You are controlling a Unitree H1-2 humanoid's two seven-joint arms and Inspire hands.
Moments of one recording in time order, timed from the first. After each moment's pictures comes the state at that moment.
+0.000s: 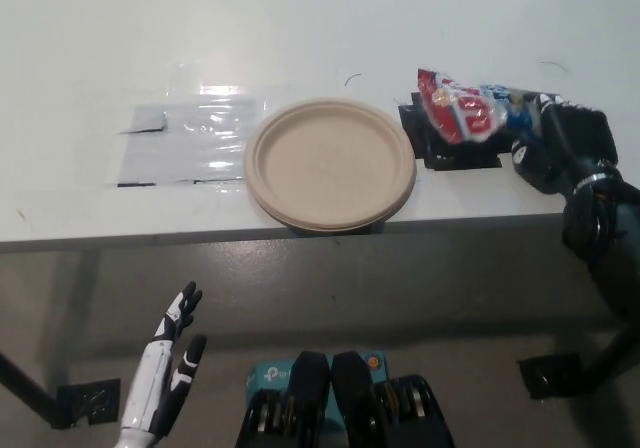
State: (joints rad) left_arm 0.05 0.11 -0.06 0.05 0.27 -0.29 0.05; right_arm -0.99 -0.29 0.39 1.31 -0.77 -0.07 -0.38
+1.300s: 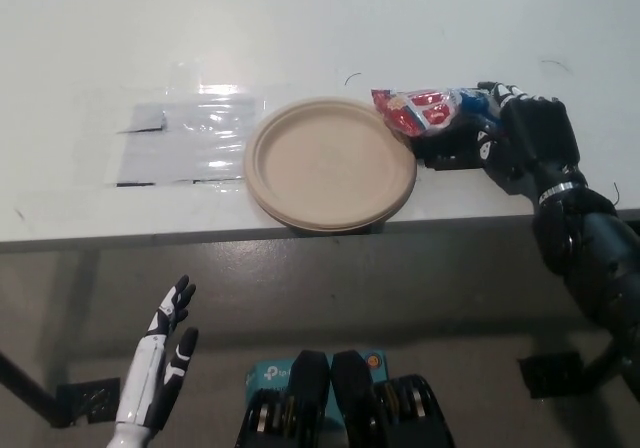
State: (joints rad) left_arm 0.04 0.11 -0.05 0.04 0.25 -0.28 0.05; right_arm -1.01 -0.23 0.49 1.40 -0.72 -0.29 -0.64
